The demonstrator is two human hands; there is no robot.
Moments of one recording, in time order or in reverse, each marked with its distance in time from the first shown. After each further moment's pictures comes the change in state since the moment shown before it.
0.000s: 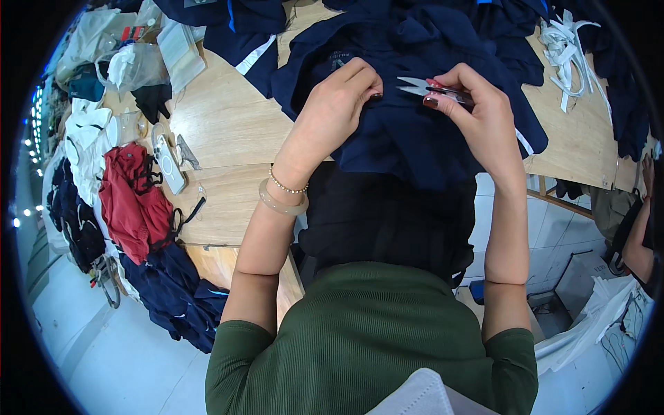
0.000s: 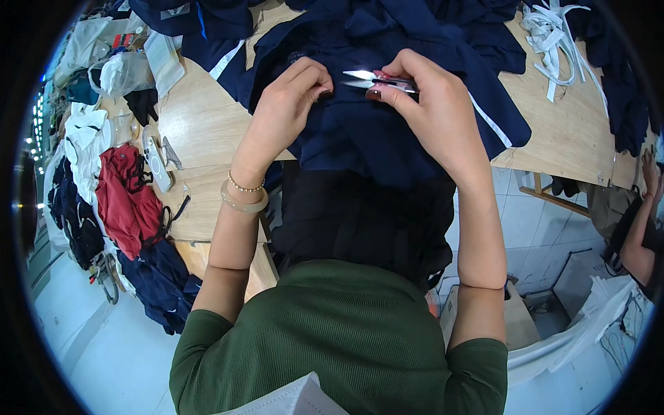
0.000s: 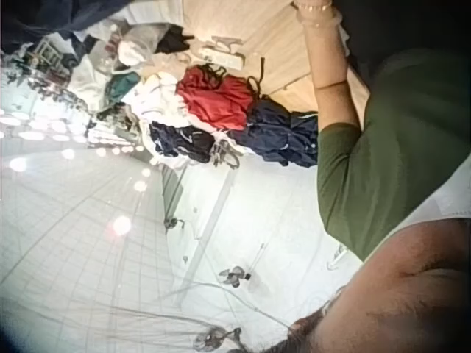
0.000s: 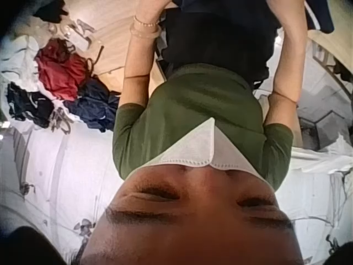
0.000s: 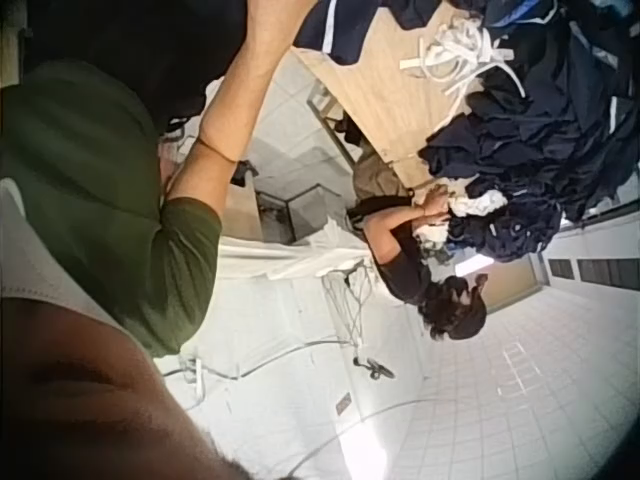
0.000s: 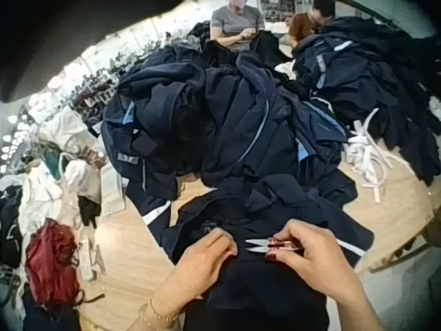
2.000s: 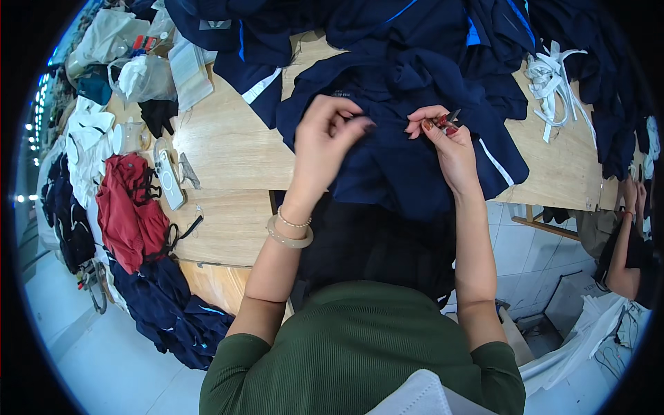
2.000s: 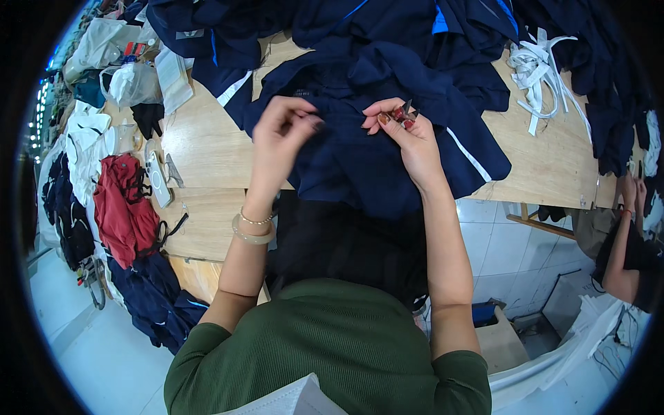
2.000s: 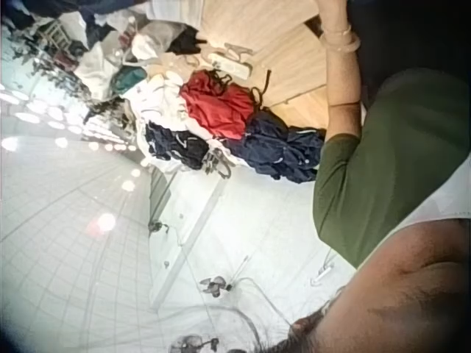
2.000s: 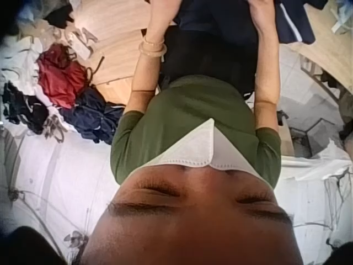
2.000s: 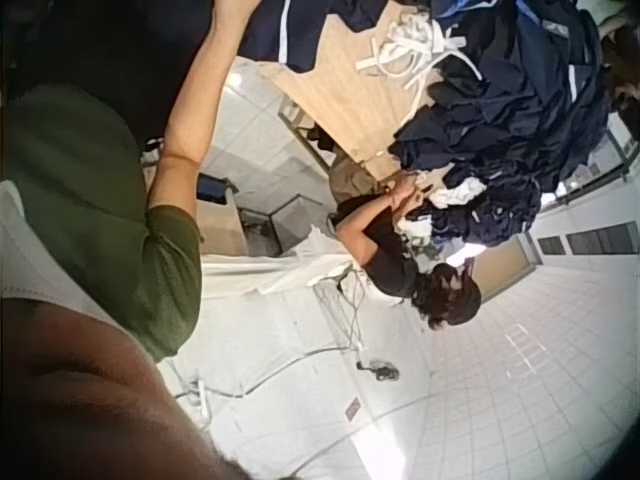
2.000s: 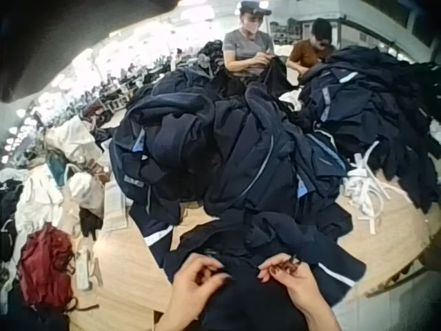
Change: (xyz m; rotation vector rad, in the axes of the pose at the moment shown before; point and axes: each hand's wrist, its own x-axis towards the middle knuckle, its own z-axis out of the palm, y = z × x) left_hand -0.009 0.006 0.004 -0.448 0.314 -0.412; right_hand 0.009 0.053 0.031 0.861 -0.065 0.073
